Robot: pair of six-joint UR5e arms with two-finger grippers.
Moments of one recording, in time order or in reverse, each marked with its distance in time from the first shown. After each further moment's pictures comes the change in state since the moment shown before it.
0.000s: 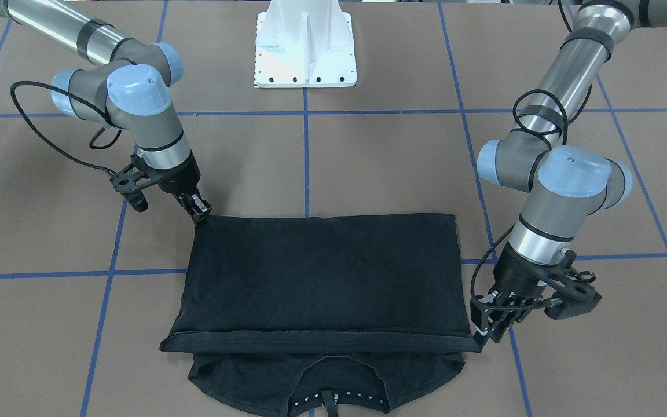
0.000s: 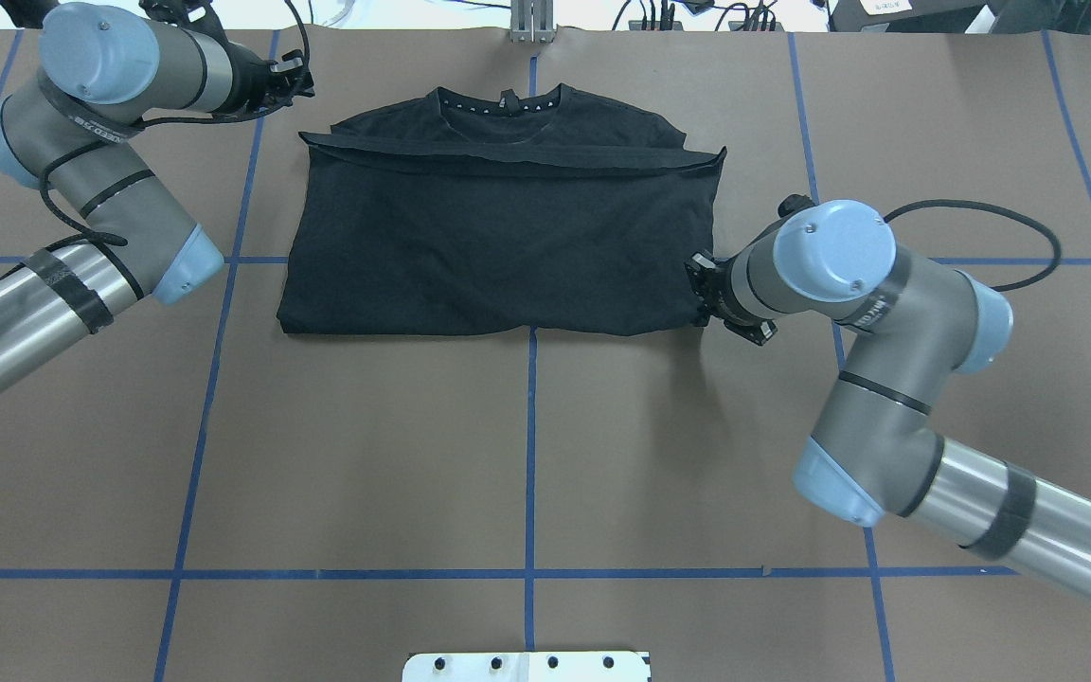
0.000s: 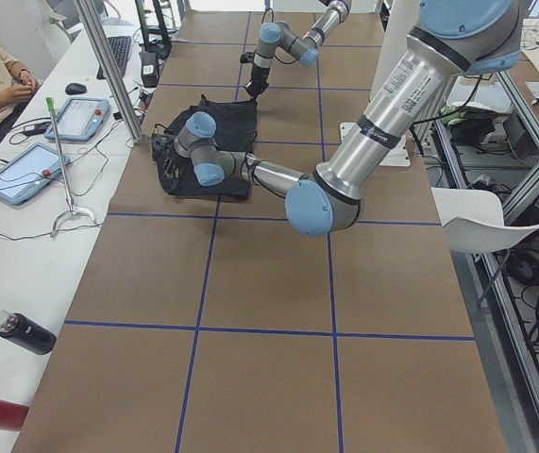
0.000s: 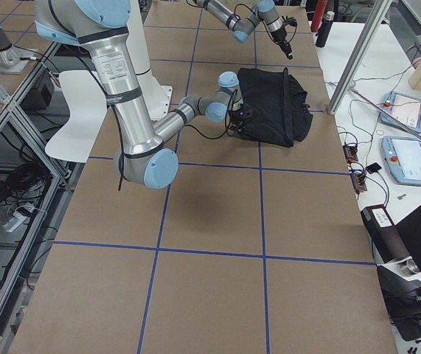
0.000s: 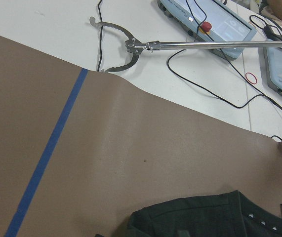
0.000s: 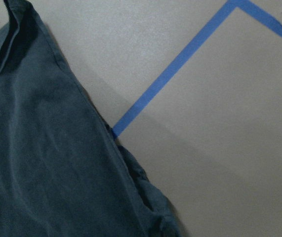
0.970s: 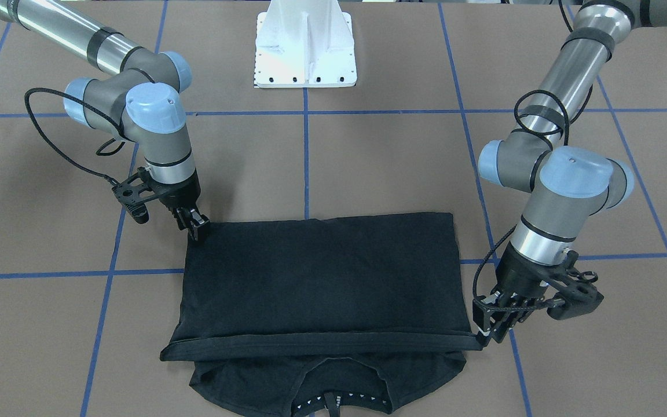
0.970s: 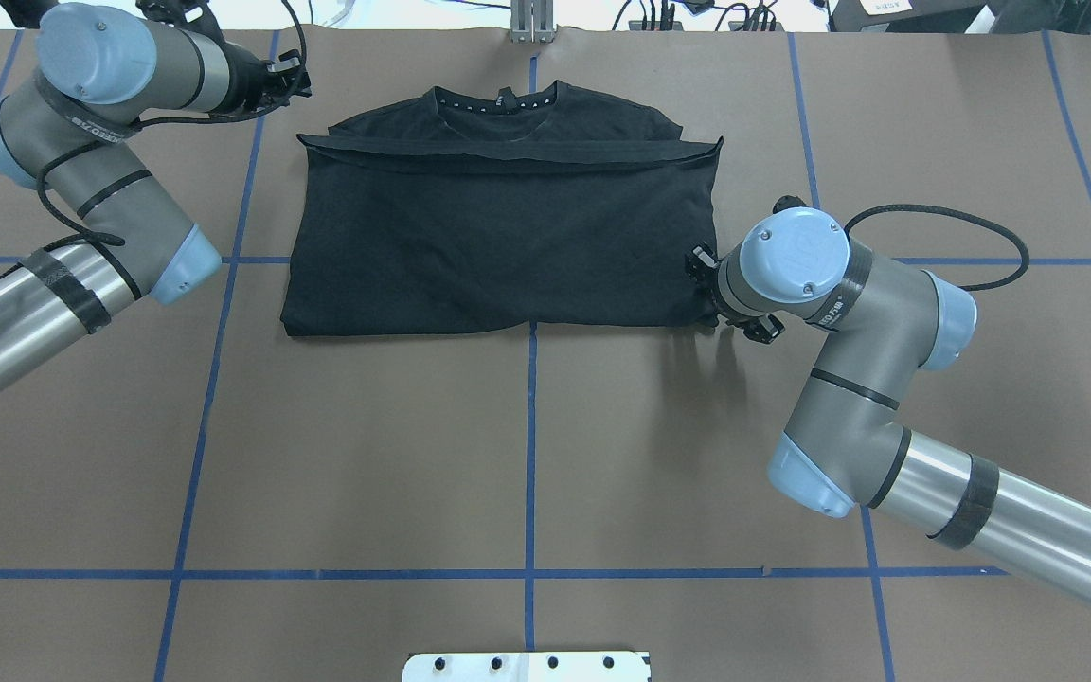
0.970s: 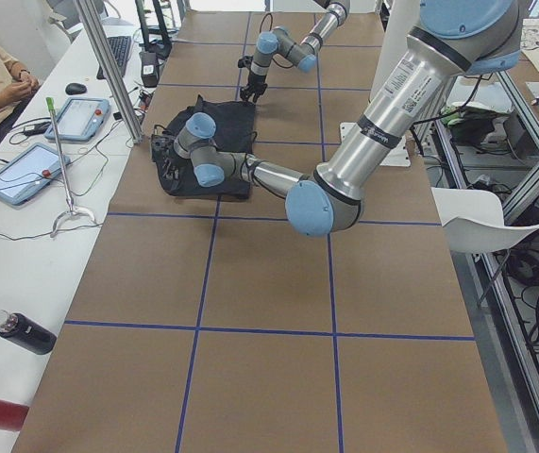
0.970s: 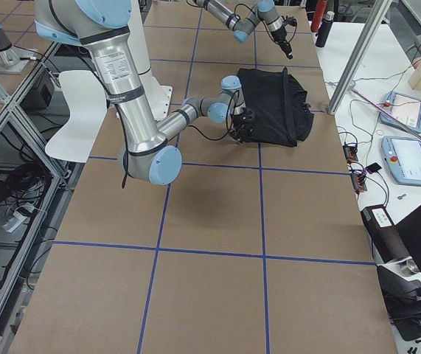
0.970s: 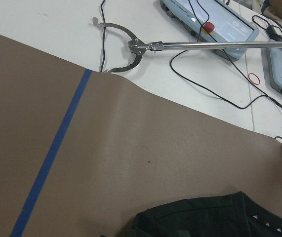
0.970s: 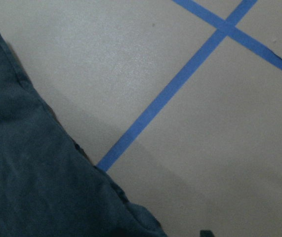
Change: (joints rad) left arm -0.002 0.003 0.002 -0.001 0.002 0.001; right arm -0.012 0.075 -0.127 -0.065 -0.087 0.003
